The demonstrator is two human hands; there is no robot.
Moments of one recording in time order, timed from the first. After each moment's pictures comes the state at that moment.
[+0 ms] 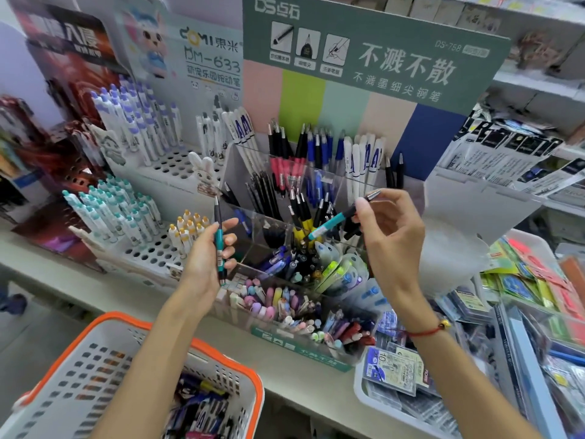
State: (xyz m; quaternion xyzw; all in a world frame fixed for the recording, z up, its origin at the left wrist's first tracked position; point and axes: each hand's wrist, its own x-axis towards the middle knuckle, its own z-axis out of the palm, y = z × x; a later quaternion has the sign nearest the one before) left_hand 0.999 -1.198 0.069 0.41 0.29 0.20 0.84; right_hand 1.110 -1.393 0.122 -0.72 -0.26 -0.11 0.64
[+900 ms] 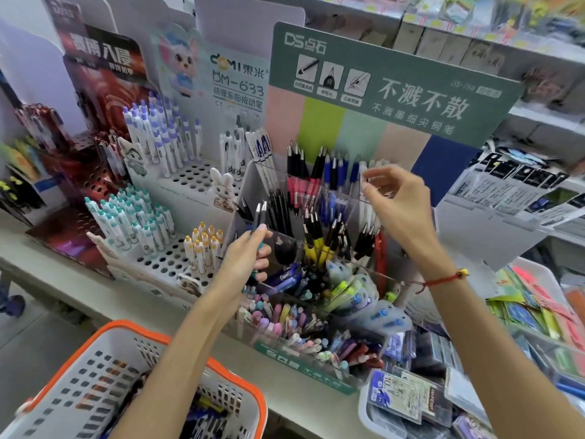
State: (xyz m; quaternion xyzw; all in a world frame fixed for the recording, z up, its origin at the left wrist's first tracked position) left_hand 1.013 -1.206 0.089 0.53 0.28 0.14 0.79; right_hand 1.166 -1.360 0.172 -0.83 -0.31 -0.10 0.45
